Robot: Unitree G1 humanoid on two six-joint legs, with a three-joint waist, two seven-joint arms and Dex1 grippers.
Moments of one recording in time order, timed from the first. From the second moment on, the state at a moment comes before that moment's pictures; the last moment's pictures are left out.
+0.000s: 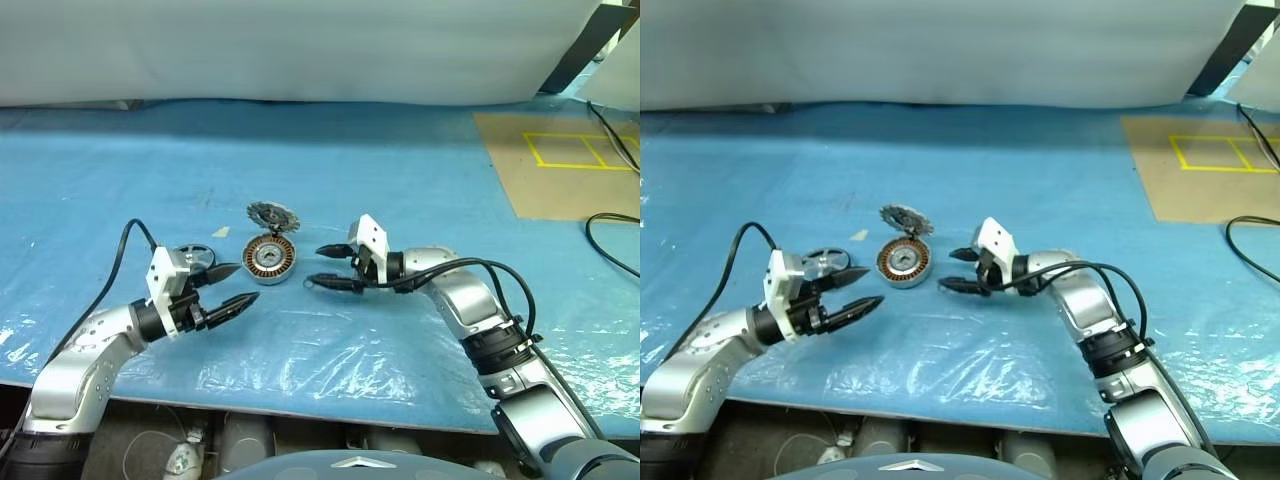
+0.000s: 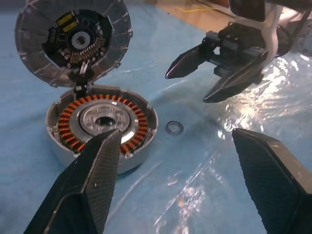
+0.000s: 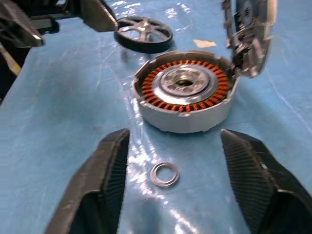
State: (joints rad) left arm 0.11 0.58 0.16 -0.27 -0.56 0.33 -0.98; right arm -0.45 -0.41 0.30 0.05 0.24 0.40 1.03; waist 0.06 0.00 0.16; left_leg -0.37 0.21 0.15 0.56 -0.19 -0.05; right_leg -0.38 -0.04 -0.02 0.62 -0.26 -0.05
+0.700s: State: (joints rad) left arm 0.19 0.58 0.15 -0.24 -0.51 0.16 -1.04; right arm -0.50 -0.36 0.38 0.29 0.06 0.17 1.04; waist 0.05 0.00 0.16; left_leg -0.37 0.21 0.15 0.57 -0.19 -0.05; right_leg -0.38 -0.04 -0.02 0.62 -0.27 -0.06
